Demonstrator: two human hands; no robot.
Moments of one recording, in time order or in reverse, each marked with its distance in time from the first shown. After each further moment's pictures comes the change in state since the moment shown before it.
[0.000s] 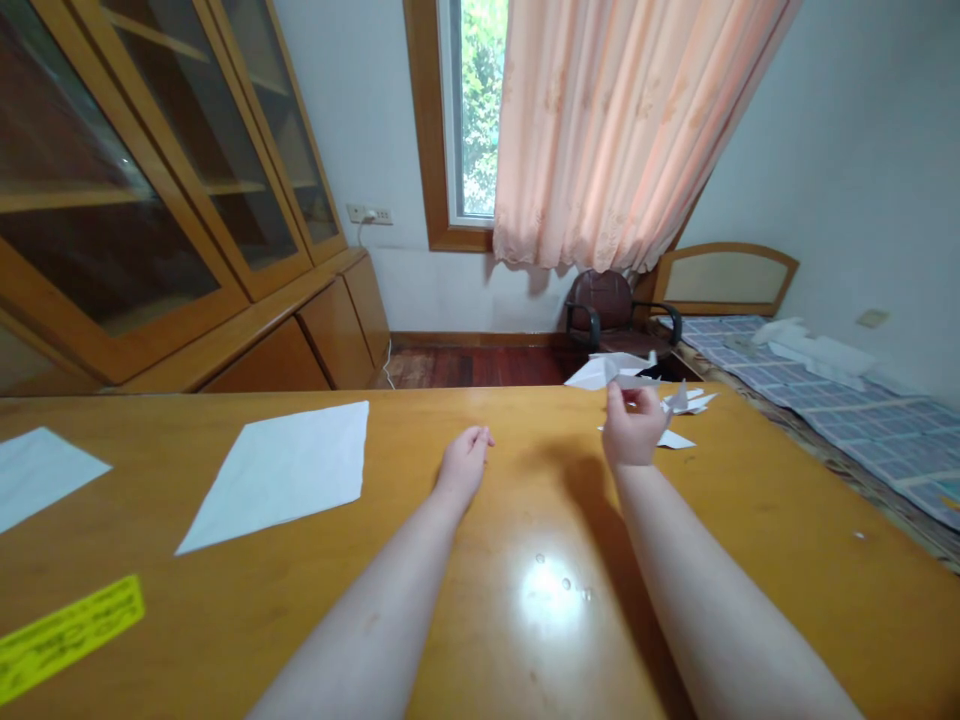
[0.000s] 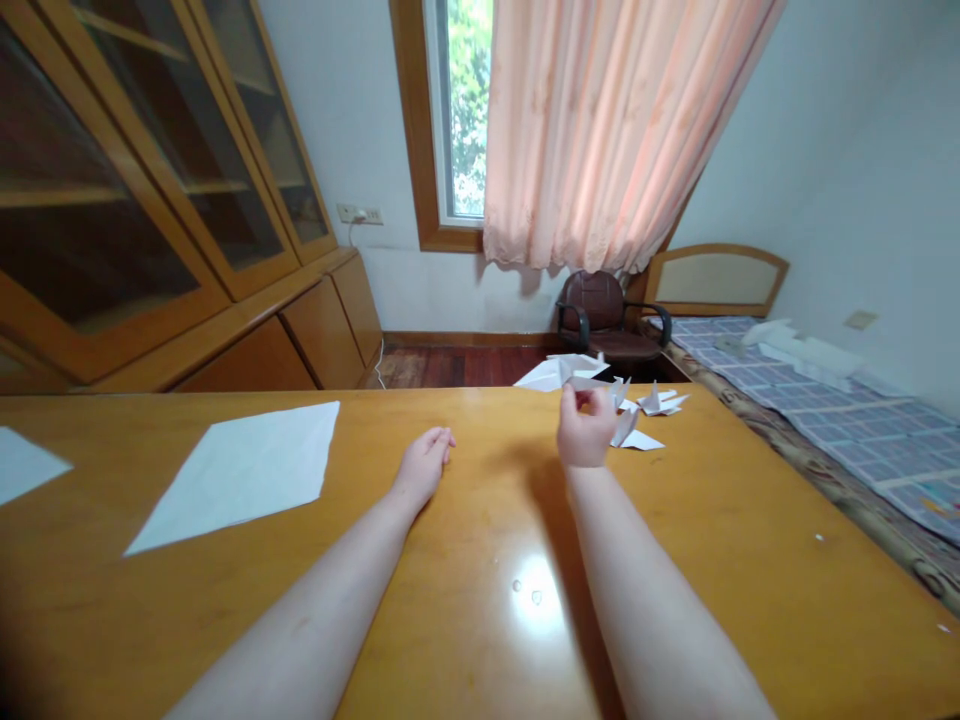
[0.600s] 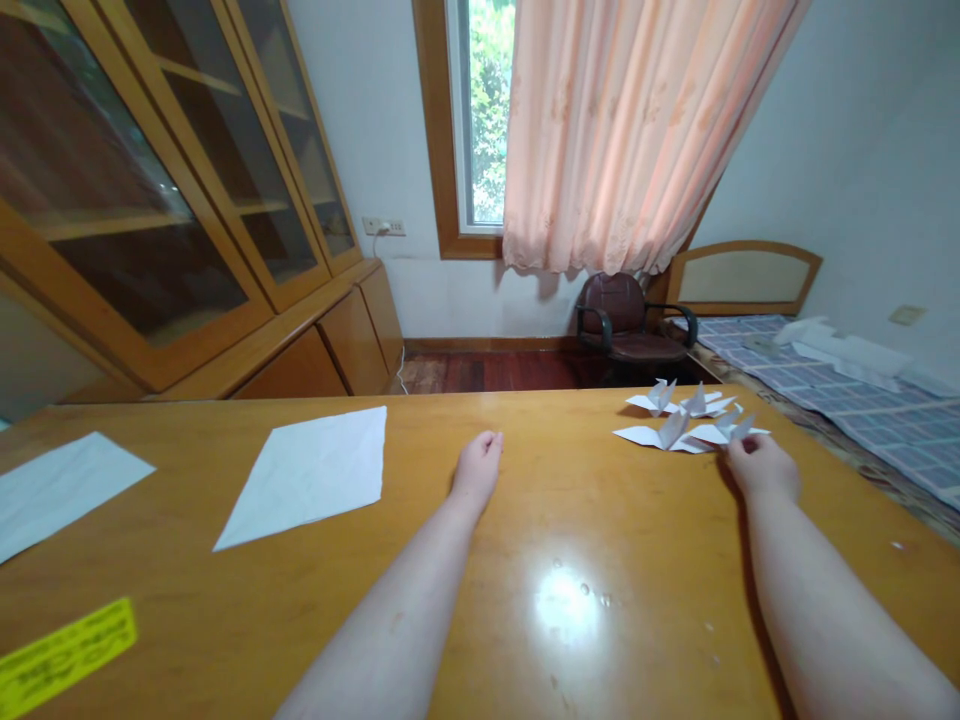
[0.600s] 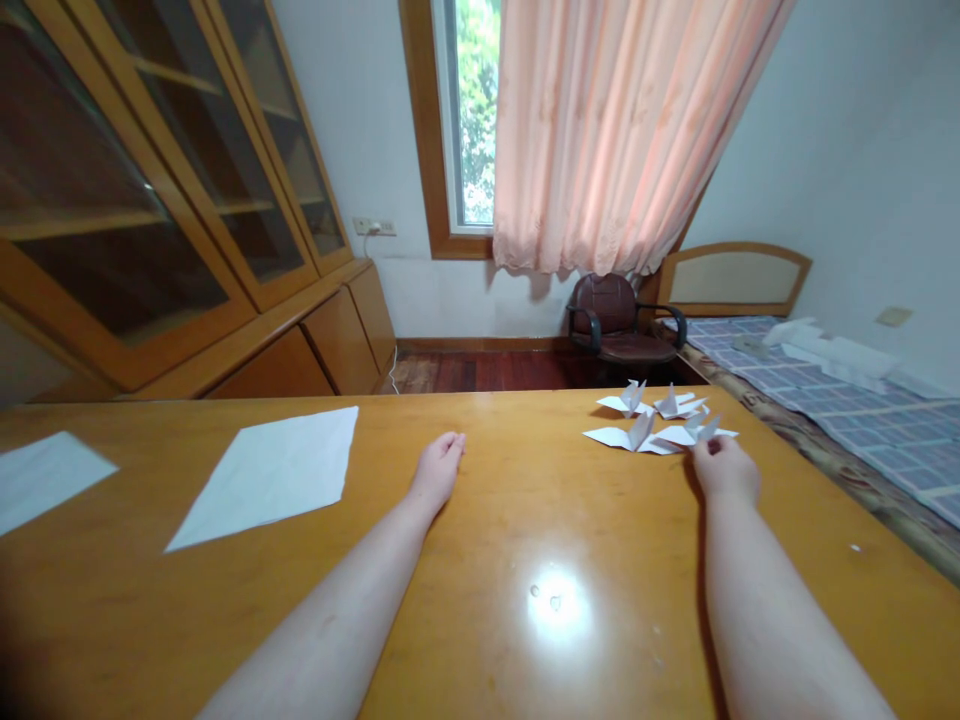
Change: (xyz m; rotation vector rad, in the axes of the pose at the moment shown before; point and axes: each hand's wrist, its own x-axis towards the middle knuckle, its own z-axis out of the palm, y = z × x) left_hand 0.001 0.000 -0.003 0.145 0.050 0.024; right_hand 0.052 0.195 -0.107 -0.584 -0.225 0.382
